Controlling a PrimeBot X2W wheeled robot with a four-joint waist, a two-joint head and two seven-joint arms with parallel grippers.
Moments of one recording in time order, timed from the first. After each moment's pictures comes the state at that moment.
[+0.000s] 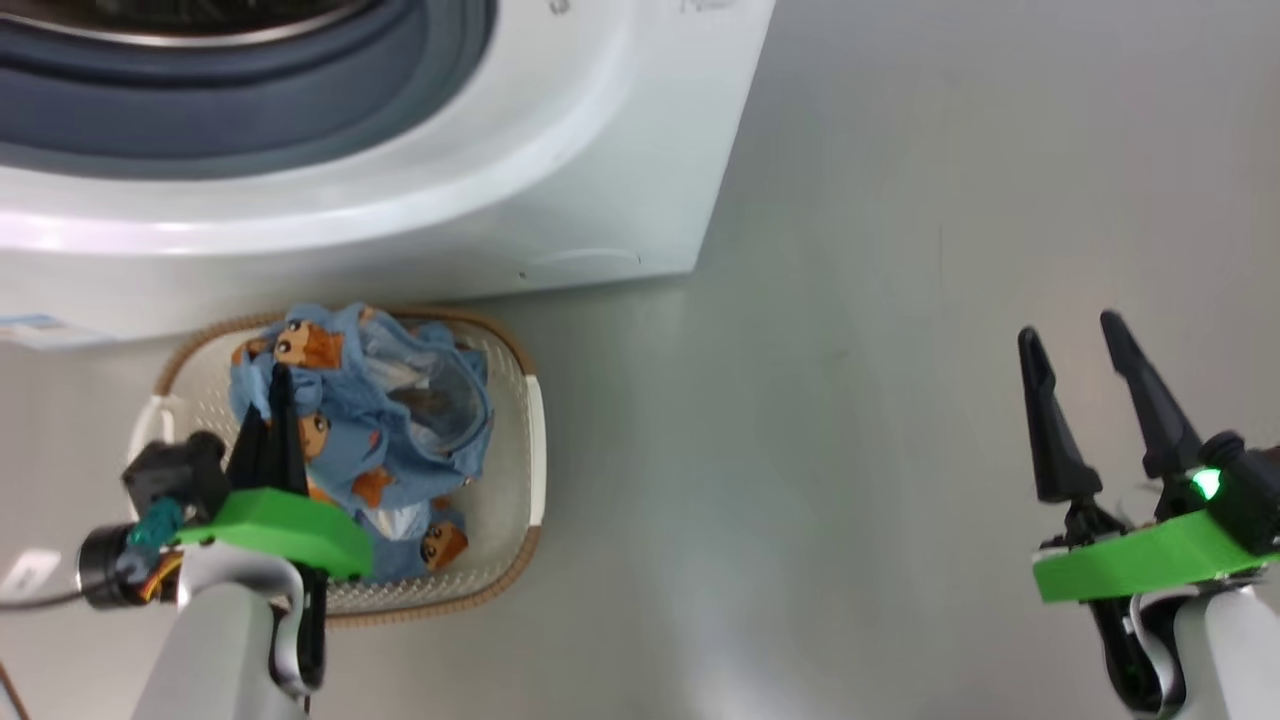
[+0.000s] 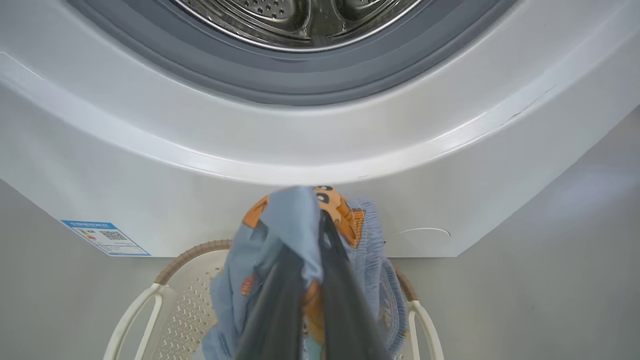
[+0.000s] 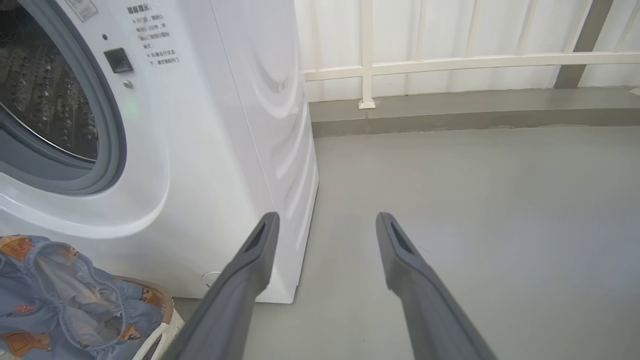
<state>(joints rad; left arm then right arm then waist) -0.46 0.10 -0.15 0.56 -0.32 0.04 -0.25 -0.20 -0.18 -0.02 0.03 0.28 0.12 -0.26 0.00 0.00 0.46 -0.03</state>
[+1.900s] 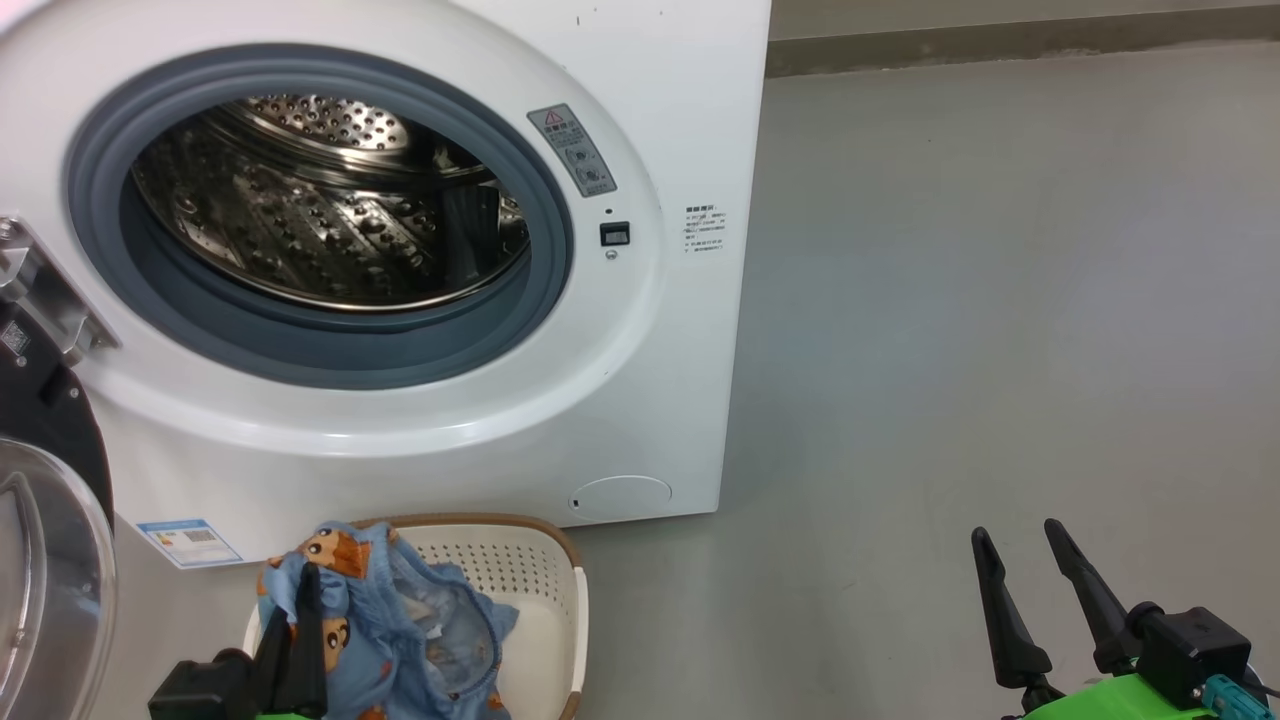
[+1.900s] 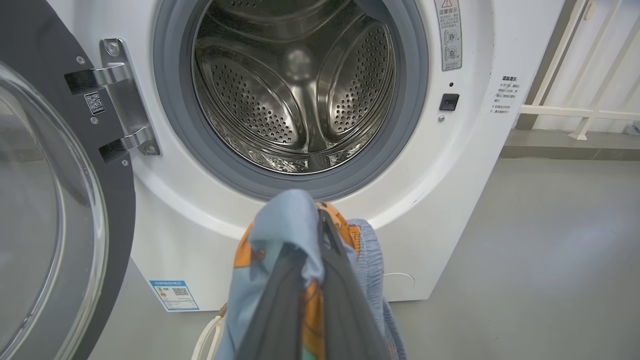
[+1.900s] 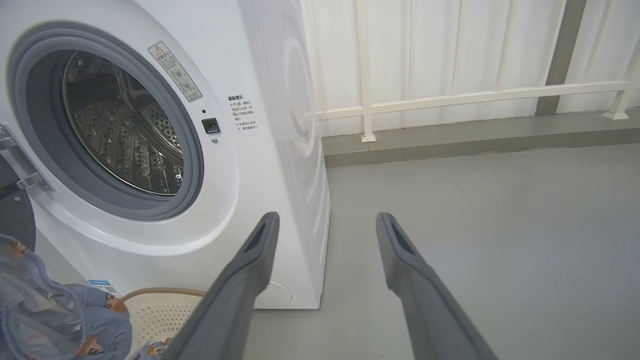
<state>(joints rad) 0.02 0.13 -0.15 0.14 -0.27 0.07 -0.19 0.06 -0.07 -0.04 0.07 0.22 0.12 -0.21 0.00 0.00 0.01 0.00</state>
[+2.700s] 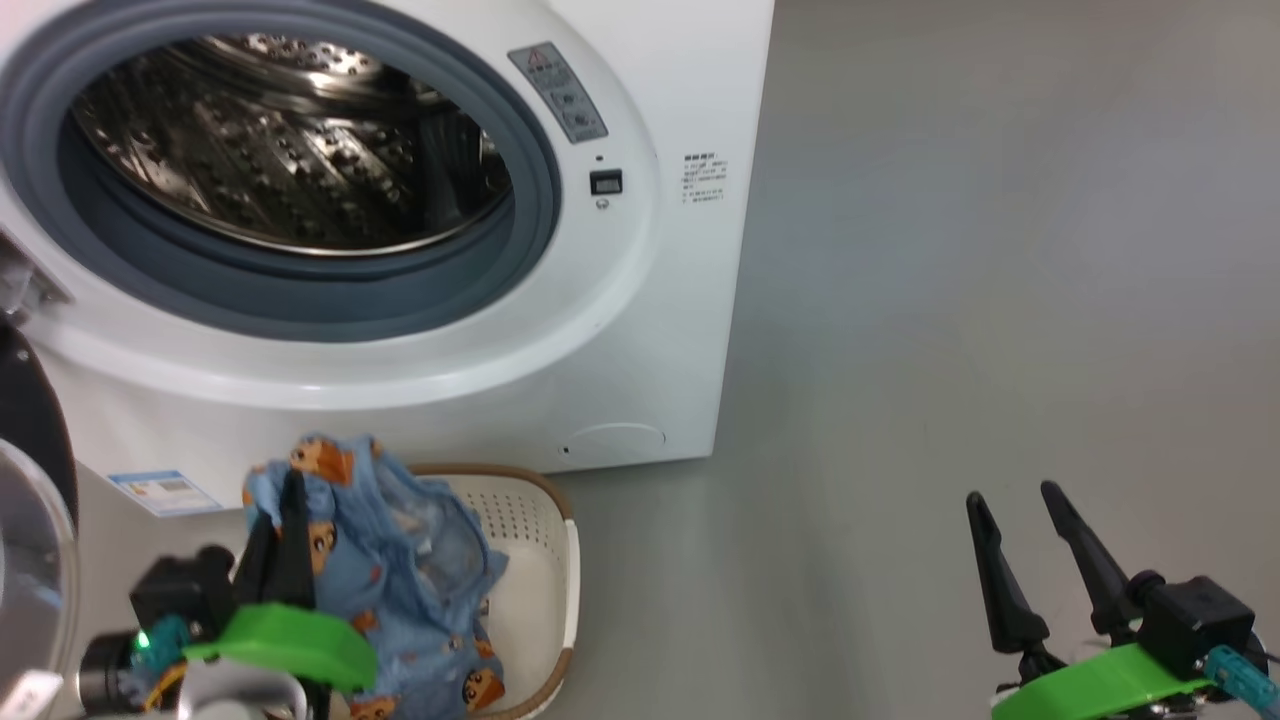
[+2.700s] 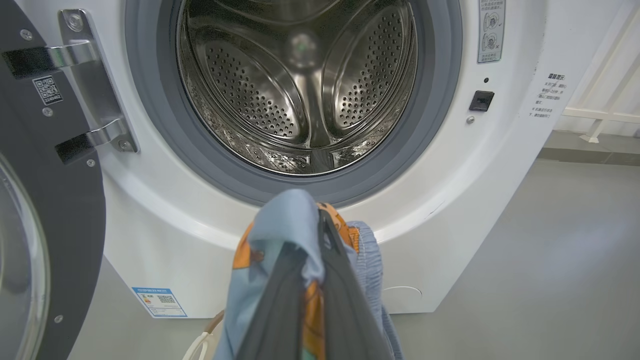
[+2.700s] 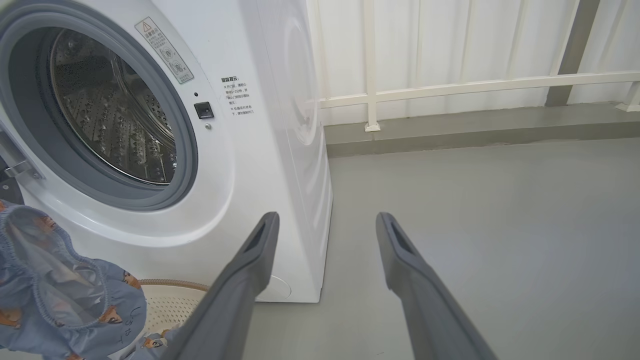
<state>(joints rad) -0.16 0.12 -0.16 0.26 -0.31 0.07 -0.19 0.03 -0.08 -0.03 0.04 0.22 0.12 -0.21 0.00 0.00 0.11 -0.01</state>
